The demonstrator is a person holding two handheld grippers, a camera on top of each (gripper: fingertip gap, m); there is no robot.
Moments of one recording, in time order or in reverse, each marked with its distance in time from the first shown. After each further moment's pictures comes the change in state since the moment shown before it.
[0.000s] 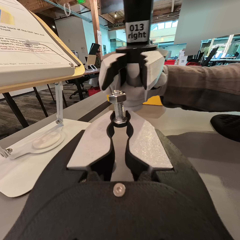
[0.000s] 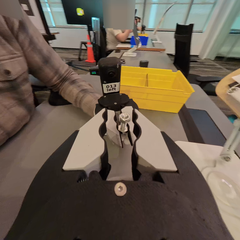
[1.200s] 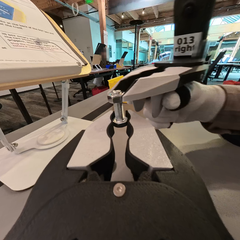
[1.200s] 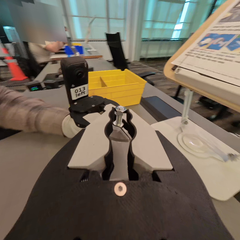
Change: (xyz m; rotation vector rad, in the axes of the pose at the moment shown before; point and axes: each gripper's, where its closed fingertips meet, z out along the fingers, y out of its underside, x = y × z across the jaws) left arm -0.008 -0.001 -0.001 0.004 -0.043 -0.026; right arm 0.017 0.011 -0.001 0.065 0.545 0.086
